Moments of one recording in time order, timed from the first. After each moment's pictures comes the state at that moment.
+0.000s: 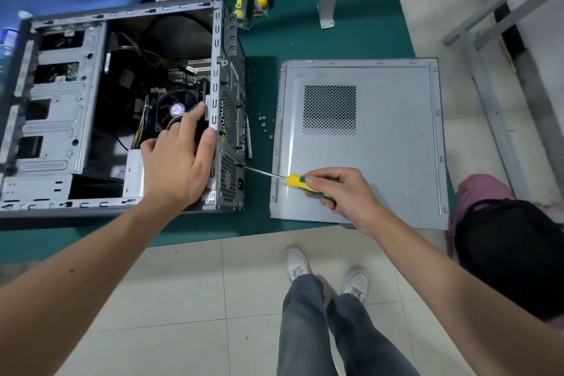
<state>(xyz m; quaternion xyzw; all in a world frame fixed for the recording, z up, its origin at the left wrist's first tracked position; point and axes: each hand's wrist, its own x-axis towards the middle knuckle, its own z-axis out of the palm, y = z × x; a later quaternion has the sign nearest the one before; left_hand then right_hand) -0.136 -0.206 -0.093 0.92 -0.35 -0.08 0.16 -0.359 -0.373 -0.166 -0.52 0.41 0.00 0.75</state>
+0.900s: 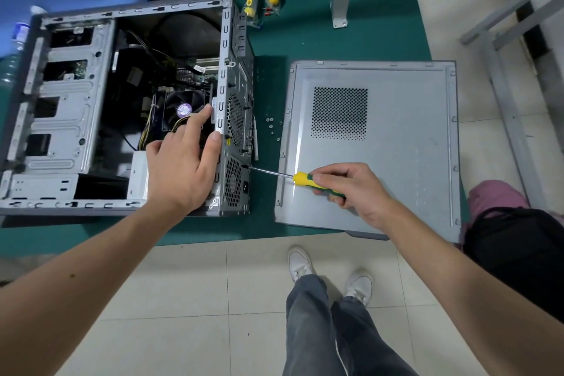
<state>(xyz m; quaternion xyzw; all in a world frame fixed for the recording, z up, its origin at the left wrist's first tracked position) -0.139 -0.208 -0.090 0.92 -0.35 -0.08 0.17 -0.348 -0.398 -0.175 -0.52 0.38 0.04 0.76</state>
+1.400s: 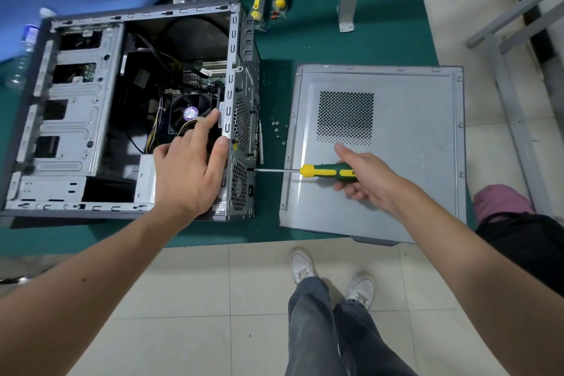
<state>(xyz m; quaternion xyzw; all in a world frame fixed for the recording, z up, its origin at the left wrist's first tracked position) -0.137 -0.207 -0.091 0.92 -0.35 -0.08 0.17 -0.324 -0.427 -0.163 -0.50 0.47 0.12 0.71</state>
